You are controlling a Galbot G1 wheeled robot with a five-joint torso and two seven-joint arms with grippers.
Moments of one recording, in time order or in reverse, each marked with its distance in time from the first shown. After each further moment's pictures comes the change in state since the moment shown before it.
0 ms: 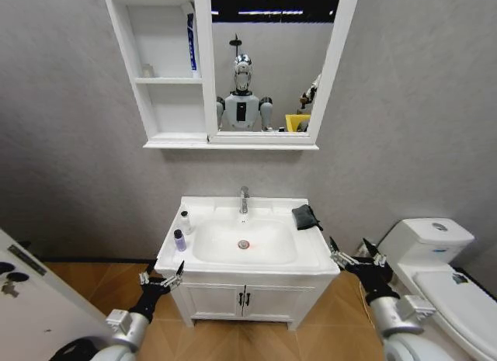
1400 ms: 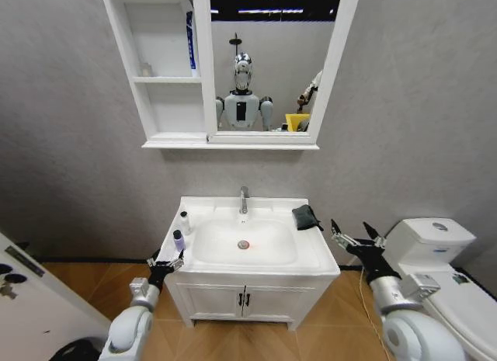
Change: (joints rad) left arm -0.342 0.052 0.102 0.290 -0.016 0.098 -0.160; right arm 0.093 -0.040 0.003 -0.013 0.089 -0.046 0.020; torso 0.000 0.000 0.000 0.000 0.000
